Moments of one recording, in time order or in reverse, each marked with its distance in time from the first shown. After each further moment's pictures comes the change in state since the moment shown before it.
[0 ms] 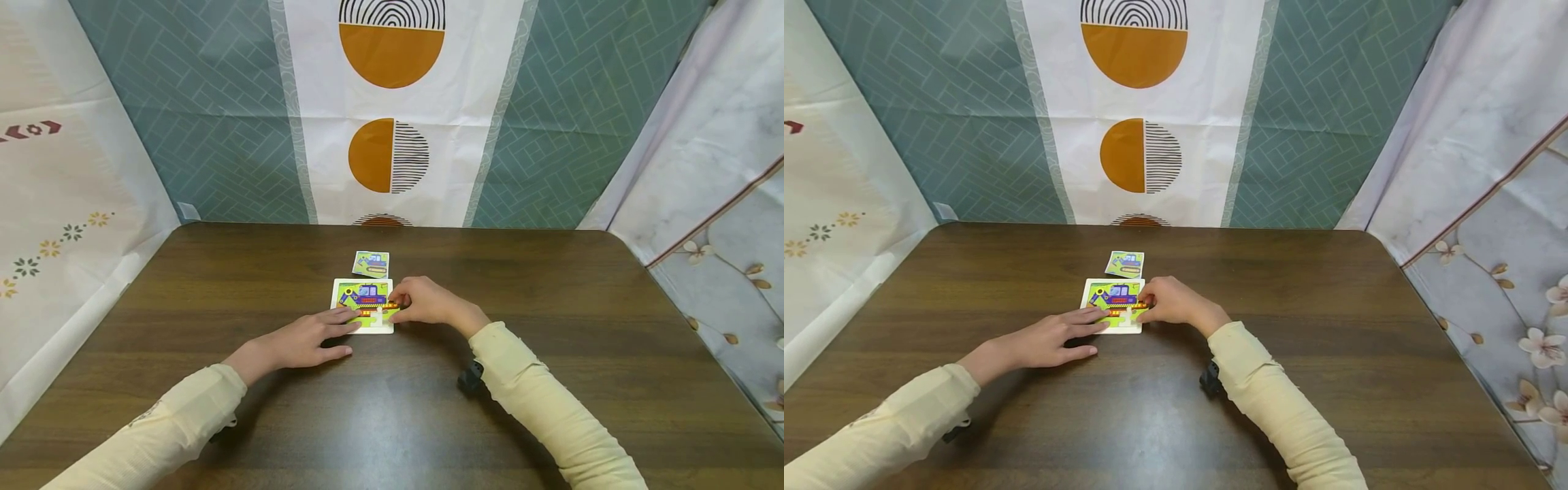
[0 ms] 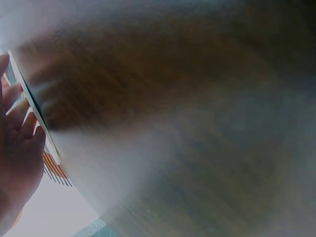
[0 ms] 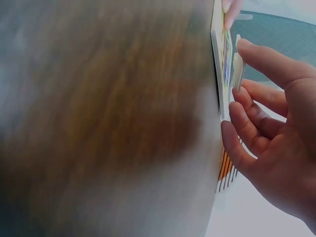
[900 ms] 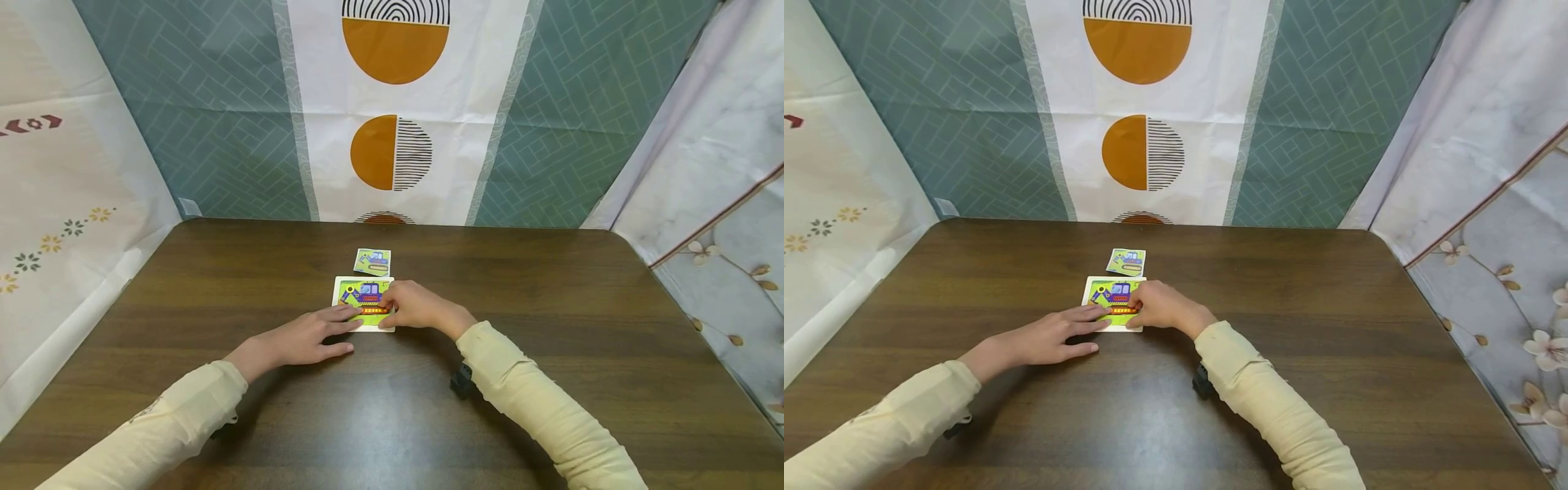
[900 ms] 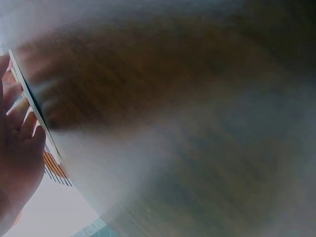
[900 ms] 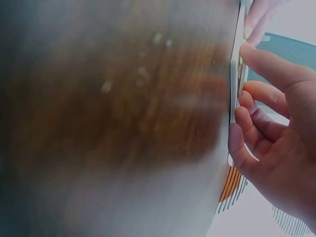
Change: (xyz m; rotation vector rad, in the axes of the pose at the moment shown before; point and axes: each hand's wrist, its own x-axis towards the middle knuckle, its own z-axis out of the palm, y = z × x) left_hand 0.000 -0.001 0.000 -0.011 -0.003 -0.013; right_hand 0.013 -0.015 0.013 -0.105 -0.055 -0.036
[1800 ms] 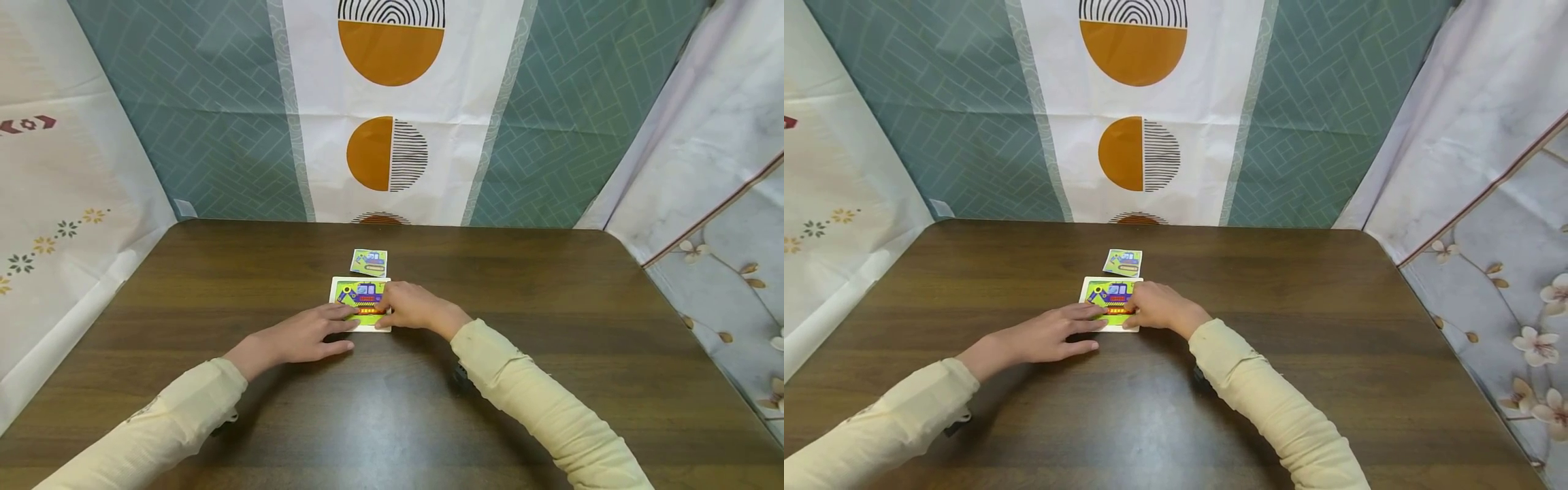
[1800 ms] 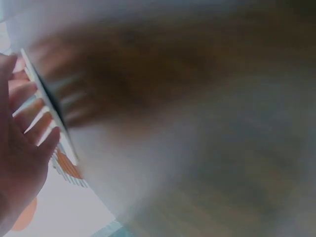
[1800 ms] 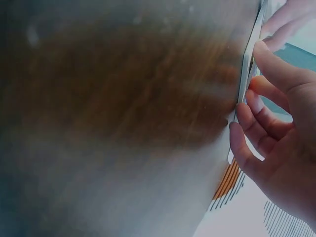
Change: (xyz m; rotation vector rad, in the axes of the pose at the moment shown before) left_hand 0.005 0.009 -0.008 0.050 0.009 0.009; right_hand -0.002 -0.008 -0.004 -0.158 -0.054 -0.023
